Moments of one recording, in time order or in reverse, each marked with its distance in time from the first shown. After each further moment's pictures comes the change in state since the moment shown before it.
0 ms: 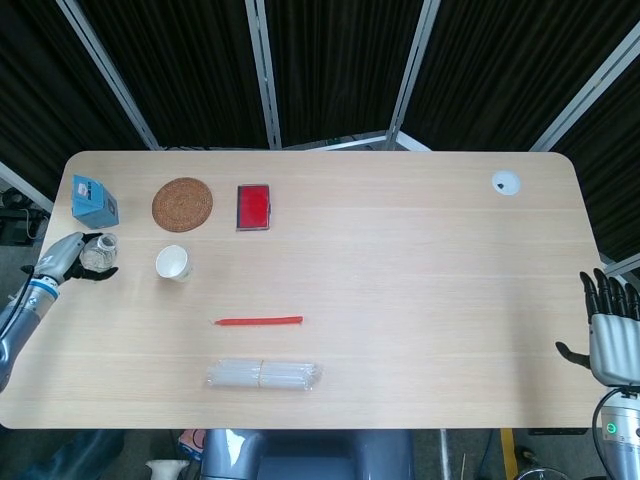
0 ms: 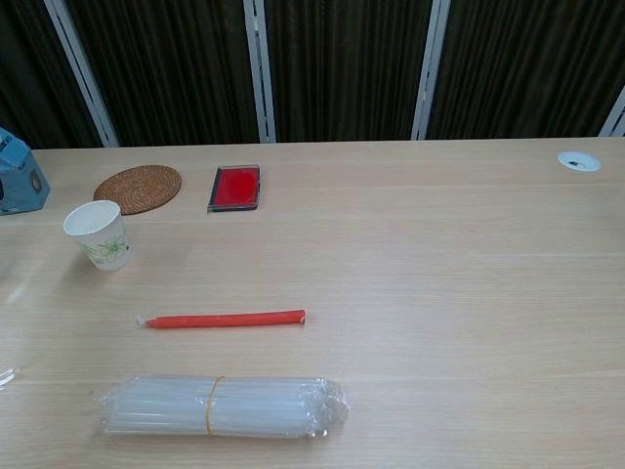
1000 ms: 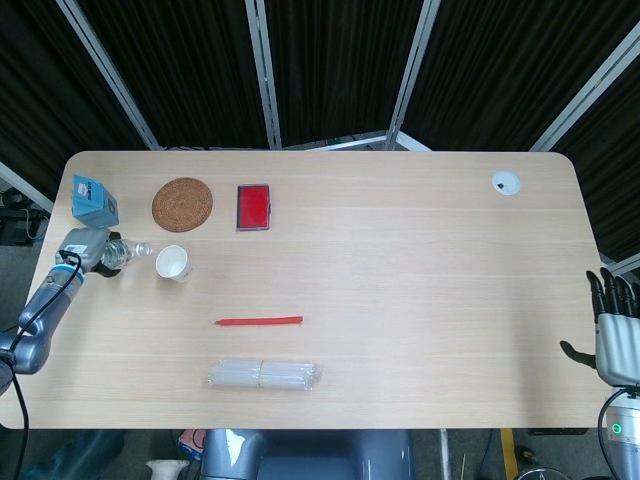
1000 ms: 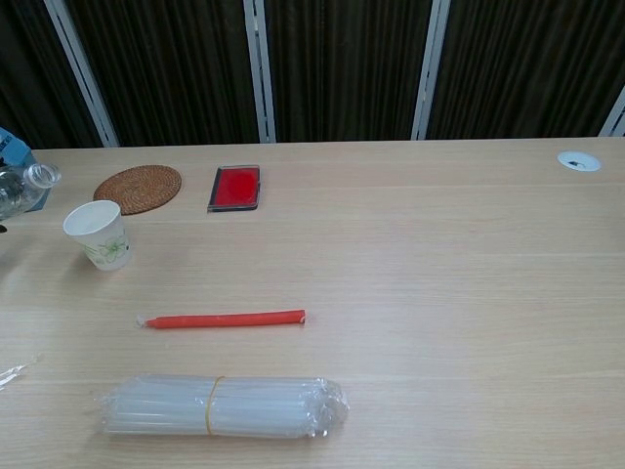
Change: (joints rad) left arm -0.098 -0.025 -0.103 -0.081 -0.294 -0.213 0.878; right arm -0.004 0.008 0.005 0.000 0.008 0.005 0.015
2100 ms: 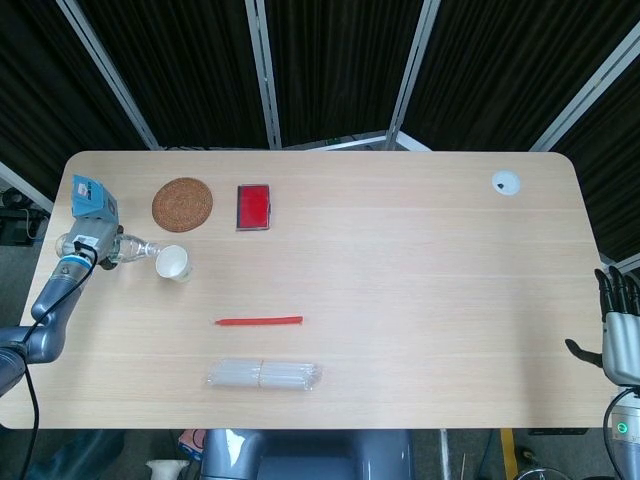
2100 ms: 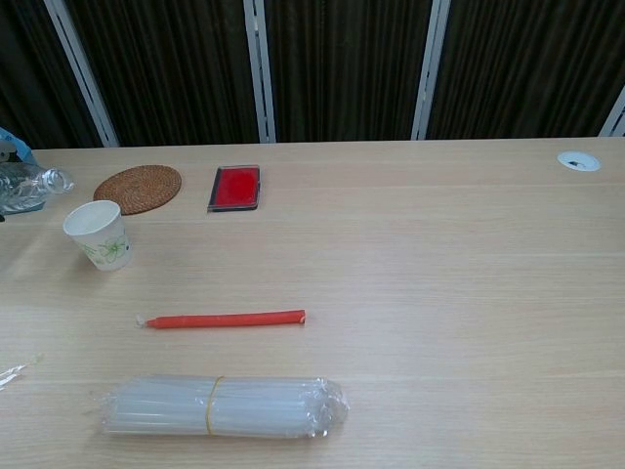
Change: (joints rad) left arm -0.045 0.014 -0.023 -0.062 -0.218 -0.007 0.441; right arm -0.004 0.010 0.010 -0.002 0.011 0.006 0.017
